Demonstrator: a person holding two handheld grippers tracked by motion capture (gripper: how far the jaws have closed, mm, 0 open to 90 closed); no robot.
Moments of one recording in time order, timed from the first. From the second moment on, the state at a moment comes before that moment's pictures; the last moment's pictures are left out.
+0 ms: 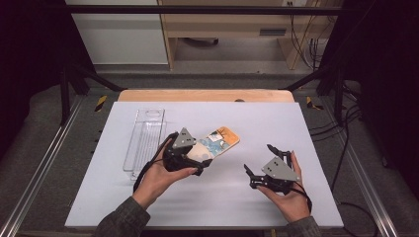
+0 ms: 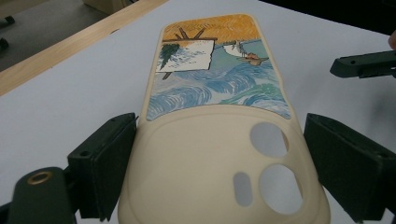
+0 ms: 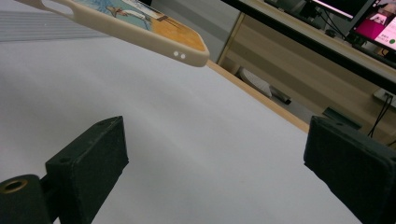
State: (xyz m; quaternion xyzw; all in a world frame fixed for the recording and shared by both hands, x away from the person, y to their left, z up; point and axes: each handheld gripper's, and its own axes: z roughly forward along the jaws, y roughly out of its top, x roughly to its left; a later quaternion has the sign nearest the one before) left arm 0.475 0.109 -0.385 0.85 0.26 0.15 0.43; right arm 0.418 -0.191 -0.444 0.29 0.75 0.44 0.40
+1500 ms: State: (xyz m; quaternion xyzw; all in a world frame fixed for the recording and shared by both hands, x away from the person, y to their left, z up) left arm 0.469 0.101 -0.371 0.86 0.23 0.12 0.43; right arm 0.434 -0.142 -0.421 0.15 0.79 0.34 0.49
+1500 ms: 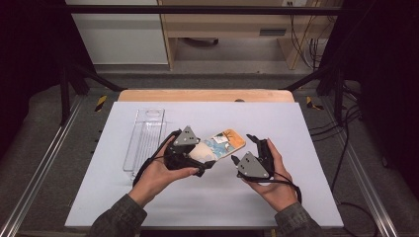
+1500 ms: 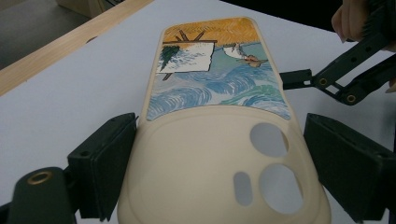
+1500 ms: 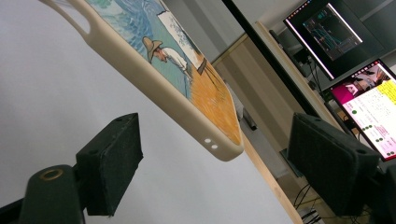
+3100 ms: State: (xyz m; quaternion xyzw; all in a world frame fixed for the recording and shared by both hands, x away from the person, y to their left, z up) left arm 0.467 0.098 -0.370 0.87 0.21 0.09 0.42; right arm 0.431 -0.123 -0.431 0.06 0.80 0.31 0.50
